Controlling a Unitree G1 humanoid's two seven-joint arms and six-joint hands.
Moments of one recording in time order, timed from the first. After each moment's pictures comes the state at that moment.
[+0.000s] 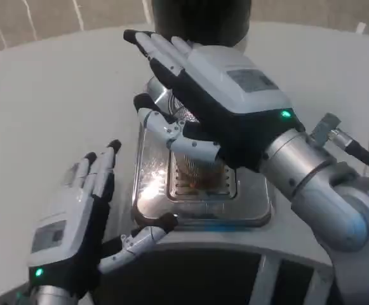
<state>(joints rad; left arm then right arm) -0.08 0.34 -0.12 0.02 0.75 -0.14 0.33 -0.70 -0.32 0.38 -0.44 -0.76 0.33 0.49</state>
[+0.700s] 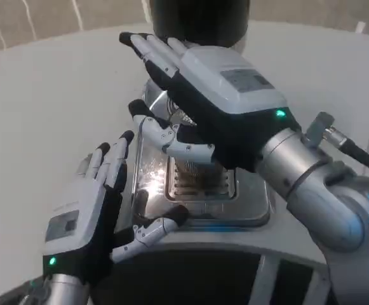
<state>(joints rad) -0.15 0.31 -0.14 0.09 0.74 -0.18 0.35 -0.70 -0.29 0.37 -0.45 -0.81 0.33 0.52</state>
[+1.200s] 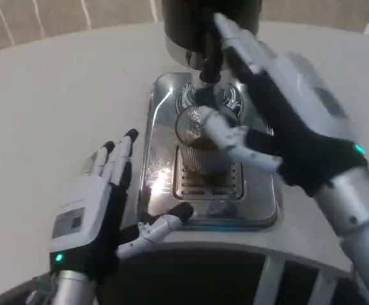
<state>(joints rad) -0.18 0.30 -0.16 0.11 0.74 -0.18 0.36 -0.38 -0.22 0.15 -0.54 -0.62 0.17 0.19</state>
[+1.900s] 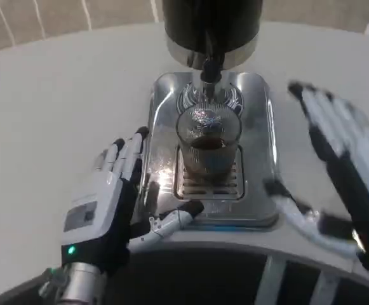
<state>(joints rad) -0.24 0.28 -0.19 0.15 0.75 -0.13 0.36 0.13 -0.39 0.00 -0.69 -0.80 -0.01 0.07</state>
